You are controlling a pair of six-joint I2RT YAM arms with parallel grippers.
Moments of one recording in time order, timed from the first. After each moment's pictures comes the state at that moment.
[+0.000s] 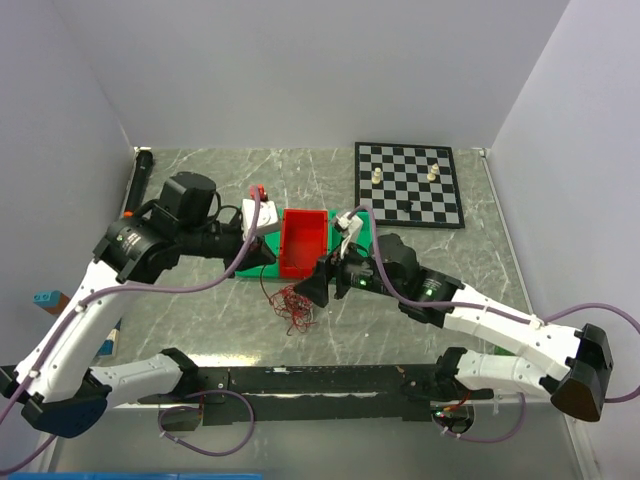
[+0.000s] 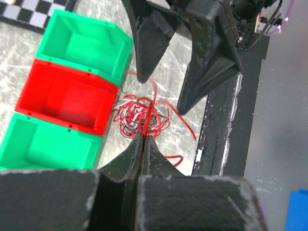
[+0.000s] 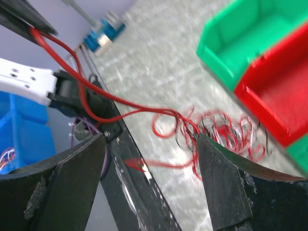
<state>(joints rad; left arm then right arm) -0.63 1.08 1.46 -1.04 0.58 0.40 0.96 1.02 0.80 -0.06 -0.19 0.45</state>
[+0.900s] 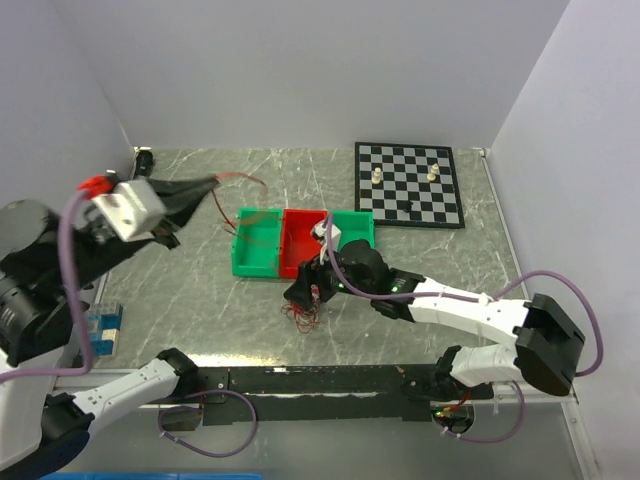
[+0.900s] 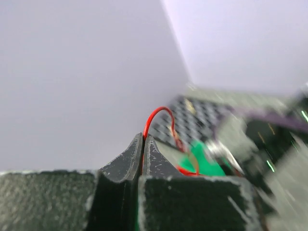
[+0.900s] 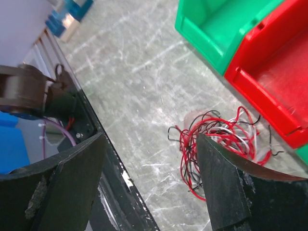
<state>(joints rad) -0.63 0.90 1.72 -0.69 0.32 0.36 0.97 1.23 0.75 0.11 -0.16 0.46</state>
